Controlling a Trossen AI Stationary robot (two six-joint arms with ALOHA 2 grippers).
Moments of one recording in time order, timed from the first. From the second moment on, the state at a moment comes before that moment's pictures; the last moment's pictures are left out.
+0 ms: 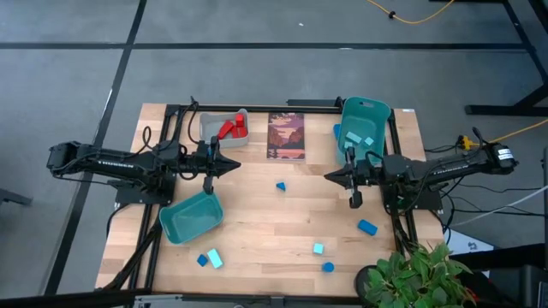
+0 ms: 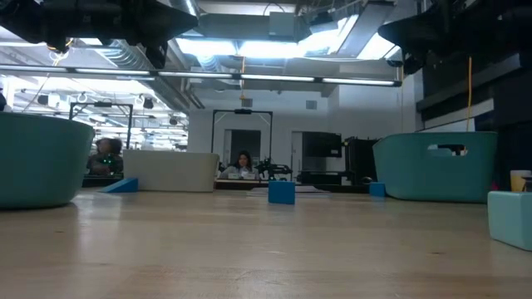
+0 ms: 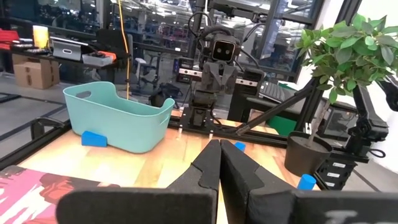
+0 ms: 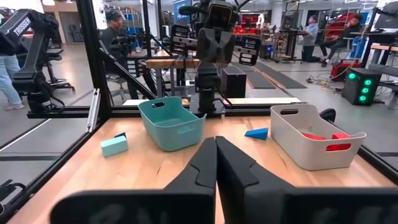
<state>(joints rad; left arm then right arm) 0.08 0.79 0.33 0.56 0.04 -0.20 0.12 0.75 0.27 0.47 0.09 0.02</state>
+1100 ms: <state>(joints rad) 0.06 0.79 0.36 0.56 0.07 -0.24 0.12 0.75 0.27 0.46 0.09 0.05</state>
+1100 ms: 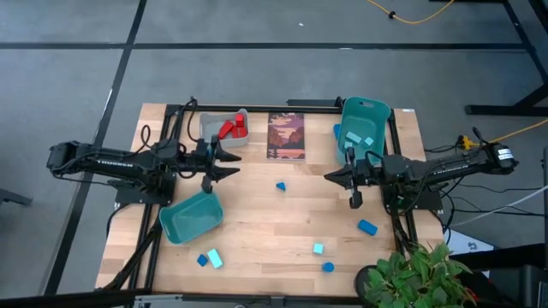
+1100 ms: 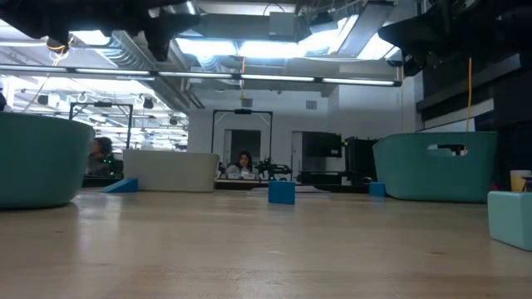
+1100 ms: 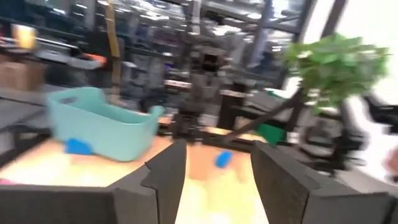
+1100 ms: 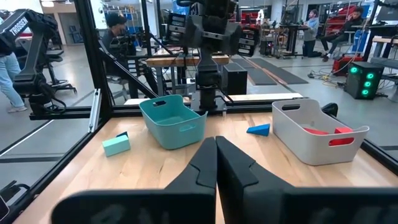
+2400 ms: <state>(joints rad) -0.83 1.70 1.10 -0.59 -0.14 -0.24 0.12 0.75 0.27 0.43 0.09 0.08</state>
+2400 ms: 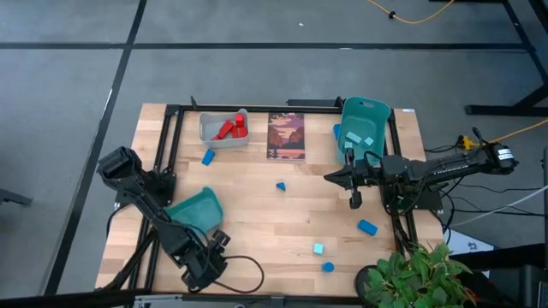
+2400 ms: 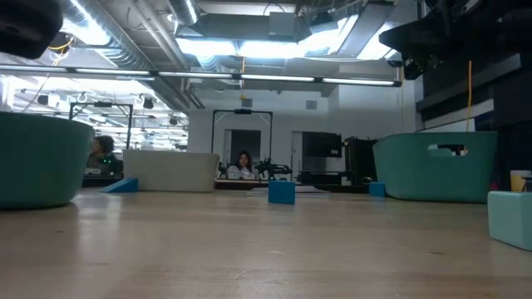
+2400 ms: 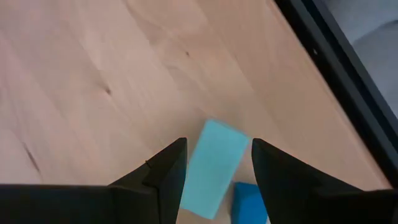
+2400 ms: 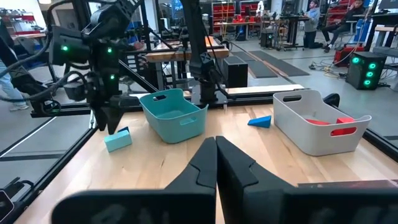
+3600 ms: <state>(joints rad) -0.83 1.82 1.10 -0.59 -0.09 -0.15 0.12 0.75 0.27 0.42 0.10 0.08</state>
